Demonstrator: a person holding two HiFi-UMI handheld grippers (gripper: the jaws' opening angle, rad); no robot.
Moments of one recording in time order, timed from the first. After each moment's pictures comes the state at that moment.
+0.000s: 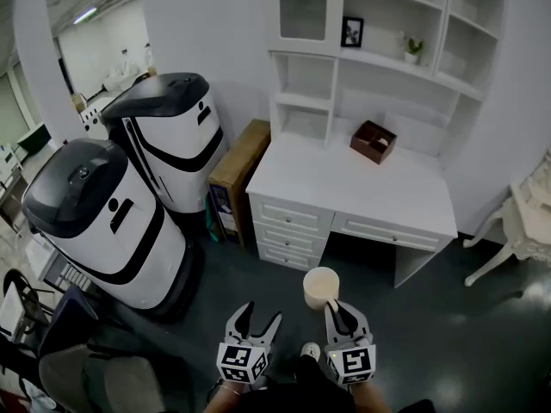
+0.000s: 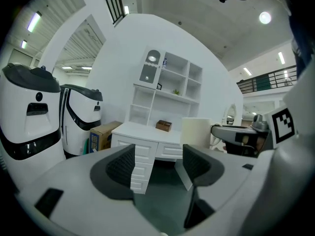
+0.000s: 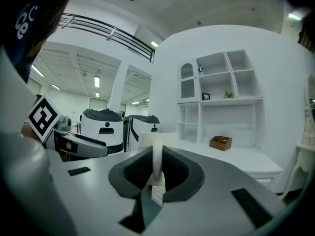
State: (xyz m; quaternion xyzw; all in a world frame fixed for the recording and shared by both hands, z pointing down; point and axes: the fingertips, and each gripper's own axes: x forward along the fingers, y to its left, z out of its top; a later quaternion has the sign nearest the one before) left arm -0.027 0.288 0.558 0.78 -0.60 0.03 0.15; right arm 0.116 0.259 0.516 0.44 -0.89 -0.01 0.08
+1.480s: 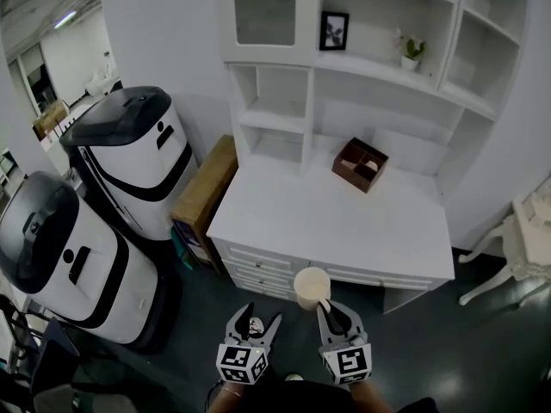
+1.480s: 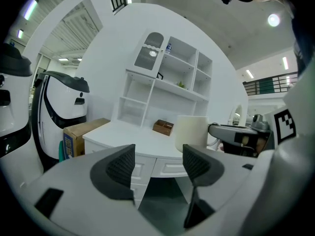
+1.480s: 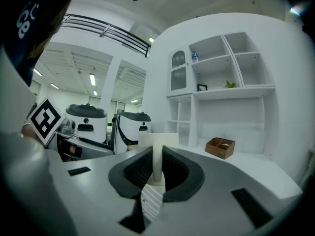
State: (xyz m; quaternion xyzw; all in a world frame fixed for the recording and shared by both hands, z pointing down) left arm 0.024 0.039 0.576 0.79 -0.59 0.03 0.17; right arm 0.150 0.017 0.530 0.44 -0.90 -0.01 0.08
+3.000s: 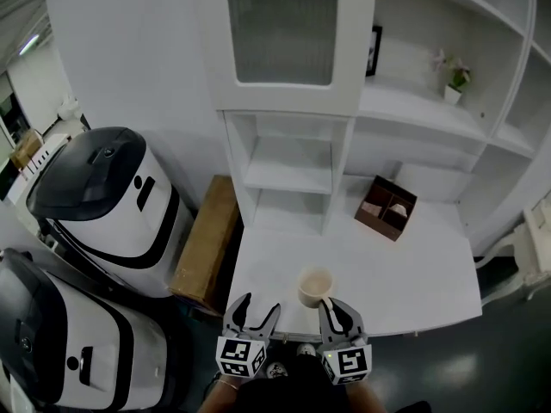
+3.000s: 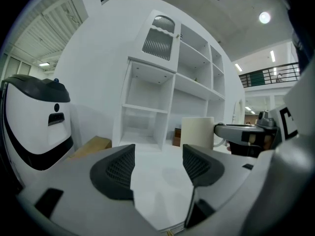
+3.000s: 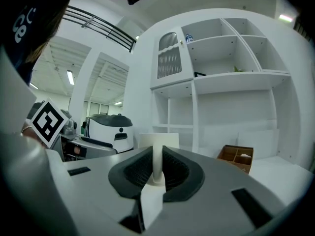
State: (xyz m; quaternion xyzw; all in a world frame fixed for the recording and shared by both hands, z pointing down) left arm -0.125 -0.259 0.549 0.83 -0.54 0.06 0.11; right arm 0.011 -0.248 0.513 0.51 -0.86 0.01 0.05
